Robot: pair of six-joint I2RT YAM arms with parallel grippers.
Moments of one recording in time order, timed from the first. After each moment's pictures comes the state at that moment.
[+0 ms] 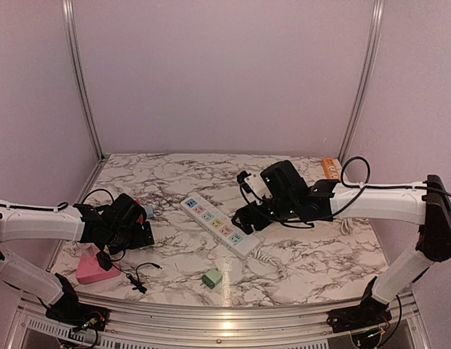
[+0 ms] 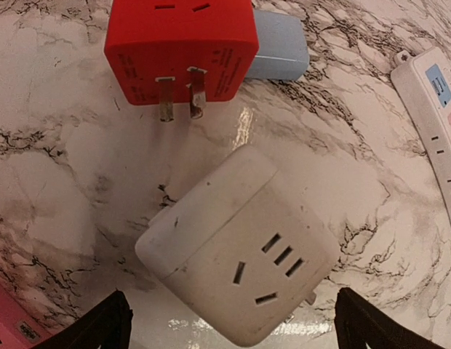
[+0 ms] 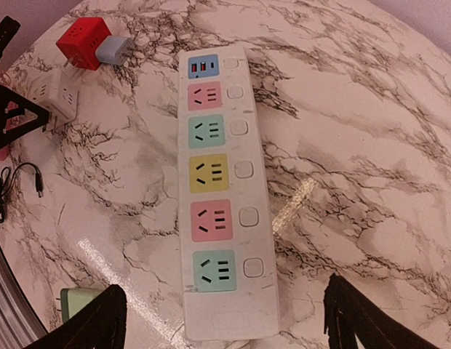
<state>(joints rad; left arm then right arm) -0.73 1.31 0.63 -0.42 -0.31 -0.92 0.89 1.54 1.06 -0.28 0.03 0.20</state>
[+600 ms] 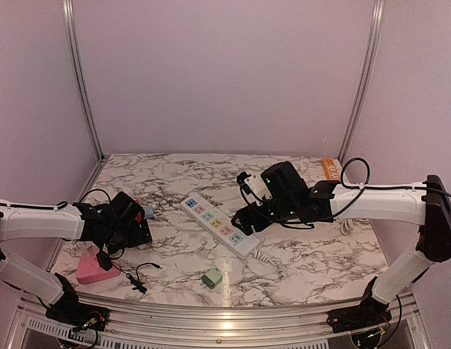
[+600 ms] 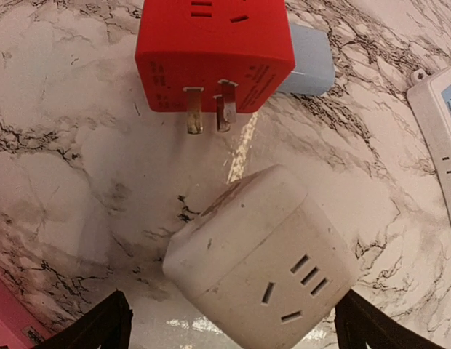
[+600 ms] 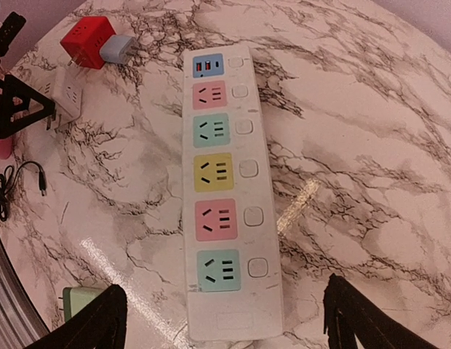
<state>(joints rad) -0.69 1.32 0.63 -0.42 -0.31 -0.94 0.89 1.54 1.05 -0.26 0.02 0.20</state>
